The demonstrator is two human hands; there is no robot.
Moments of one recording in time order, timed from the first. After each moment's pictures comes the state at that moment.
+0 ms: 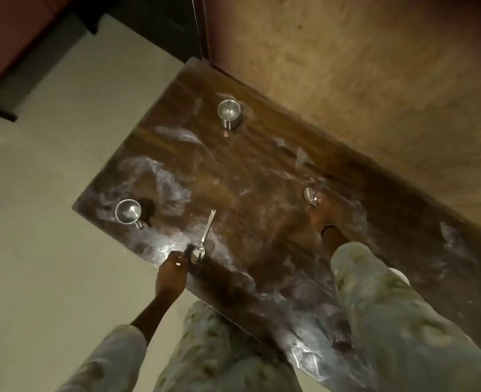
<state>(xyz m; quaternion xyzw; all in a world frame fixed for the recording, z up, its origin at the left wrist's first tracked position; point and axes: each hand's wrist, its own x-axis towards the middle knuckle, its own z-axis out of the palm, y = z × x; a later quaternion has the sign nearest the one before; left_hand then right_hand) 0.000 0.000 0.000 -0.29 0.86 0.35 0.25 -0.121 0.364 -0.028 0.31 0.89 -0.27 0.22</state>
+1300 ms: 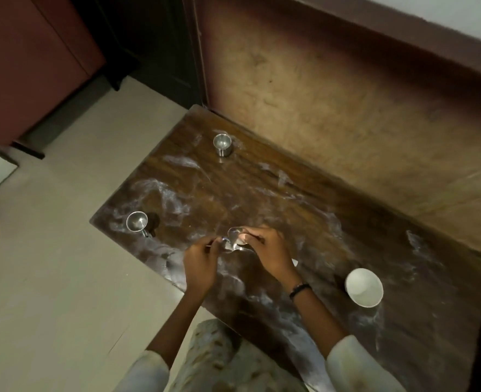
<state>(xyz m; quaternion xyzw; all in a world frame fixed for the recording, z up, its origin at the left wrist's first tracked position) 0.003 0.097 0.142 -0.13 0.87 0.48 0.04 -0.018 0.263 0.138 0.04 0.85 -0.50 0.13</state>
